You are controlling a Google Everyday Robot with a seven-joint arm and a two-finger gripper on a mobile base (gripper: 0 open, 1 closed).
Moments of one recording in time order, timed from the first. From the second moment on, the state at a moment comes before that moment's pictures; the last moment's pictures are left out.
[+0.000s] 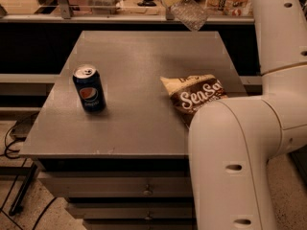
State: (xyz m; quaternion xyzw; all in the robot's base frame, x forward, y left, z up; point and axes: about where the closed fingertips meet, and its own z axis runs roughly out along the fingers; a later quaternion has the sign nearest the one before) arm 0.792 -0.062 1.033 -0.44 0.78 0.12 0.43
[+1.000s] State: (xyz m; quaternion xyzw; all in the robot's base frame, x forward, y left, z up) arm 0.772 -0.078 1.067 -0.59 0.63 0.07 0.51
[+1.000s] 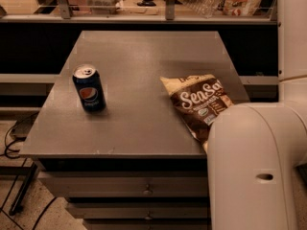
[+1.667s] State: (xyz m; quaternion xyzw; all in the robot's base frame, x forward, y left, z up) arm 0.766 -0.089 1.073 -0.59 0.60 0.08 0.53
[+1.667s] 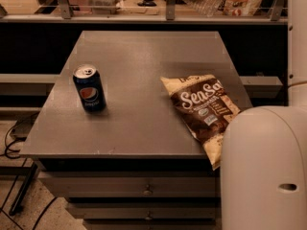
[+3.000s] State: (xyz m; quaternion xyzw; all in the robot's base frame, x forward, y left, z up) arm 0.760 -0.119 1.019 -0.46 0.72 0.19 0.48
